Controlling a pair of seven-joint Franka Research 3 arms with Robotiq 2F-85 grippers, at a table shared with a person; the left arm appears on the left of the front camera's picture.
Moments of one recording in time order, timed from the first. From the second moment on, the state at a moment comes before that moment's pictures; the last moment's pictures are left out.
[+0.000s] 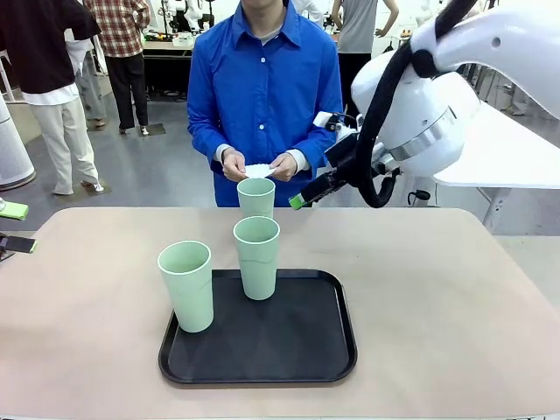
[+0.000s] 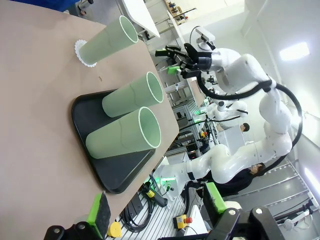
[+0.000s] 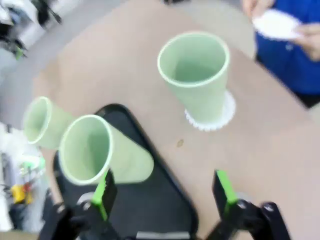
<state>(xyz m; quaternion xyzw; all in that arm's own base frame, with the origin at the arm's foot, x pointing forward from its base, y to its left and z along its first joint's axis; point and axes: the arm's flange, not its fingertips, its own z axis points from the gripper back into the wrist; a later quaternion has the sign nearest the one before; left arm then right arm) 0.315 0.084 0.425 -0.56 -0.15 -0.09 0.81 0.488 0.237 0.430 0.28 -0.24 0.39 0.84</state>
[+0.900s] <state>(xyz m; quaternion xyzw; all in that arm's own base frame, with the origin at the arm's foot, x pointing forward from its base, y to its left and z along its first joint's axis) 0.315 0.084 0.425 -0.56 -0.15 -0.09 0.81 0.464 0.270 0.496 0.15 -0.07 0.32 0.93</state>
